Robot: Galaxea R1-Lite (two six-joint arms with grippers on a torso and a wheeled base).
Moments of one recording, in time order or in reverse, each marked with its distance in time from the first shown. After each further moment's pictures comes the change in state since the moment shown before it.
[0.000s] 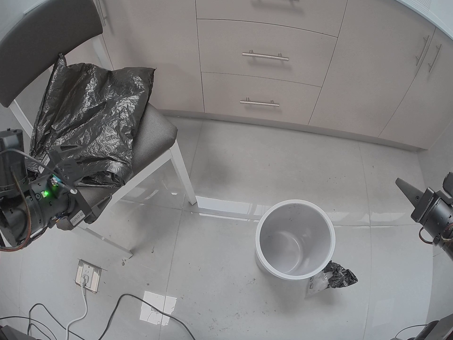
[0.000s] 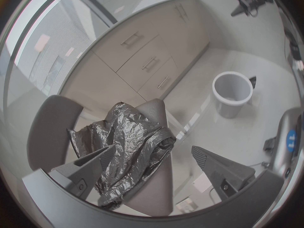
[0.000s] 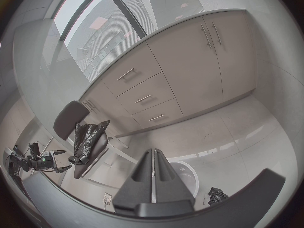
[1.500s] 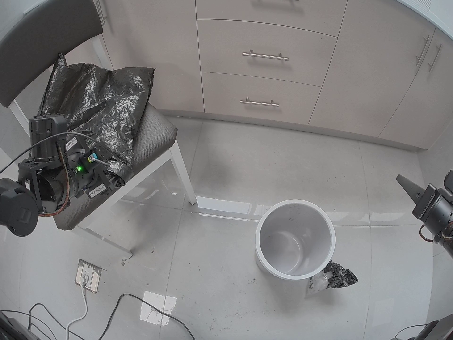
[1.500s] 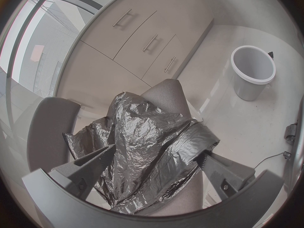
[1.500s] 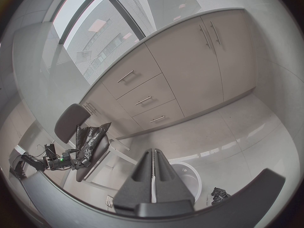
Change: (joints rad) left arm 0.076 0.303 -0.153 -0.158 0.085 0.129; right arm 0.000 0.001 -0.006 -0.017 0.001 0.027
